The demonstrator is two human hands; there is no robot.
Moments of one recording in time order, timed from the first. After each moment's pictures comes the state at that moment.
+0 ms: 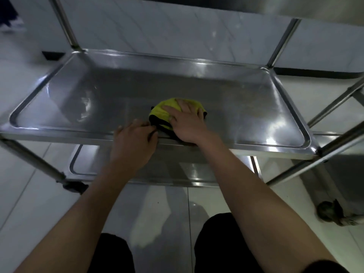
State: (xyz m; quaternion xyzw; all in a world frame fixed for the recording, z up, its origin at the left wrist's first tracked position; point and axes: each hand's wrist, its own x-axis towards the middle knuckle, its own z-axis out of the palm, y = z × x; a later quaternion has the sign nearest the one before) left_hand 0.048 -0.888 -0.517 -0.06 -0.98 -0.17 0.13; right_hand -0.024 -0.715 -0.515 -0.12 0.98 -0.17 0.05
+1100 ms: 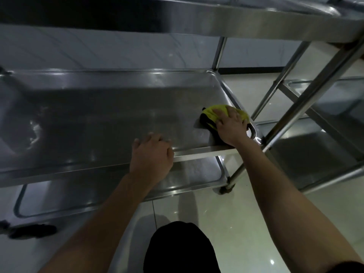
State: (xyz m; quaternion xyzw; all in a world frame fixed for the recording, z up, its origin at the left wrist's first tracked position) left_hand 0.050 -0.705 -0.519 -0.19 -0.97 -0.14 0.06; right_hand 0.015 -0.427 -0.515 0.17 0.98 -0.12 -0.05
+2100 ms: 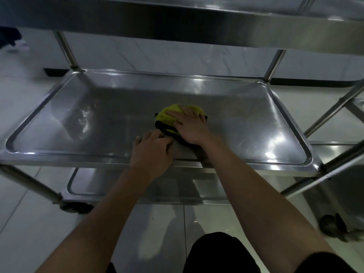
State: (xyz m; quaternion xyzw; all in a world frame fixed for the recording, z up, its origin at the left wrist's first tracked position) left_hand 0.024 -0.821 -0.513 -0.10 -0.98 -0.13 0.06; right_hand -0.073 -0.663 -0.518 -0.11 0.98 -0.18 0.04
